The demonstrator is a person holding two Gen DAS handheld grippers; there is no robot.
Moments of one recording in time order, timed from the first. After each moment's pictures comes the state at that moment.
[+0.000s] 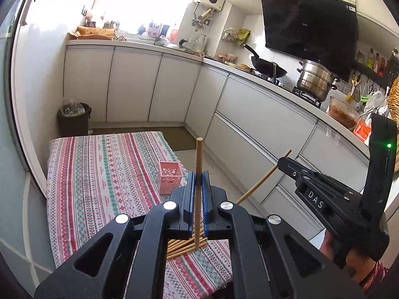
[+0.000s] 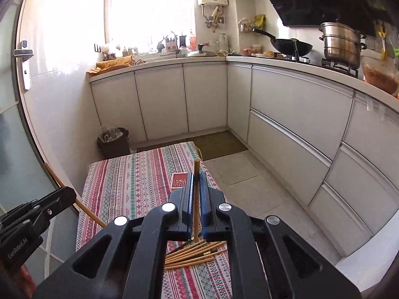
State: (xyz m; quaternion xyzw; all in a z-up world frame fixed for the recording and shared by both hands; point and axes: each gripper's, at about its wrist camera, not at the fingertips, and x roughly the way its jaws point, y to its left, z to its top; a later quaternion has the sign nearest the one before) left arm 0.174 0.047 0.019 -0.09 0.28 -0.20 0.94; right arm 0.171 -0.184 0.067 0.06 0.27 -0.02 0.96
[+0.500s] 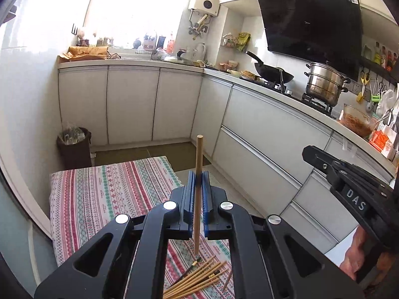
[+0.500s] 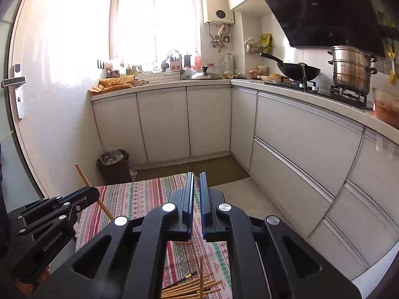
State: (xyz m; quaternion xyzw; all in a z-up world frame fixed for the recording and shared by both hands) left arm 0.264 0.011 0.057 -0.05 0.25 -0.18 0.95; right arm 0.242 -0.207 0.127 0.04 0.21 -0.01 0.98
